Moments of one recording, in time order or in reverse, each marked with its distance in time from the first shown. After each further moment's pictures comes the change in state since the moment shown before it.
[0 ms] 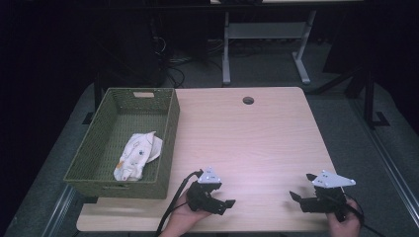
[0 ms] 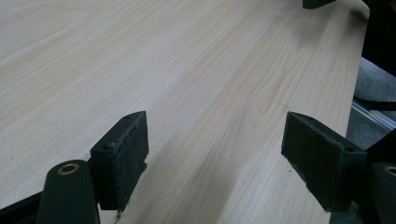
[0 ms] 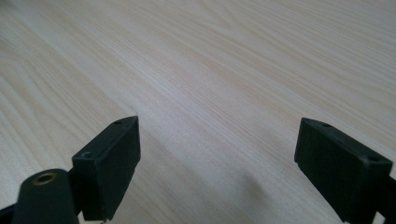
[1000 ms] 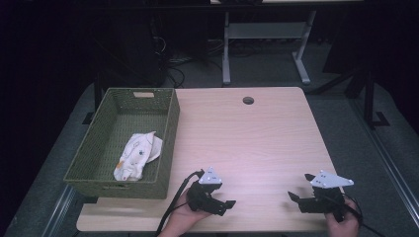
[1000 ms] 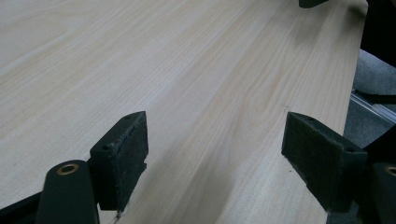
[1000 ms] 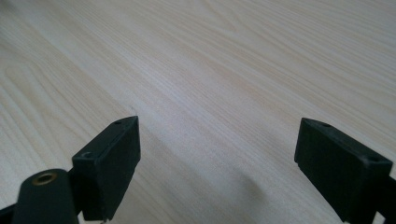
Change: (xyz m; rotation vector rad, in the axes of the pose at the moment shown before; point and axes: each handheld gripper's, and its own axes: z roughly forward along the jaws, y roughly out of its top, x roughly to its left) left arm -0.003 0.004 -0.004 0.000 0.007 0.035; right arm 0.004 0.003 0.001 0.003 0.003 -0.004
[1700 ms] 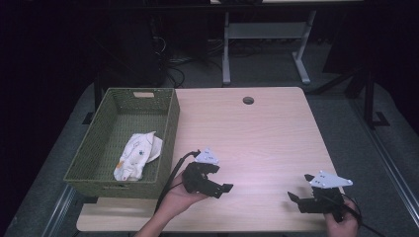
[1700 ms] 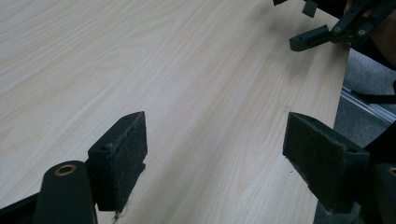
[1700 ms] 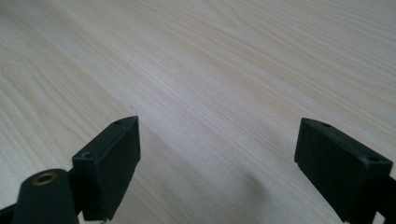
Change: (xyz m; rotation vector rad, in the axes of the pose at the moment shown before) left arm 0.016 0.049 -0.033 0.018 -0.012 0.013; right arm 0.001 -0.001 0.002 0.008 -0.004 0.005
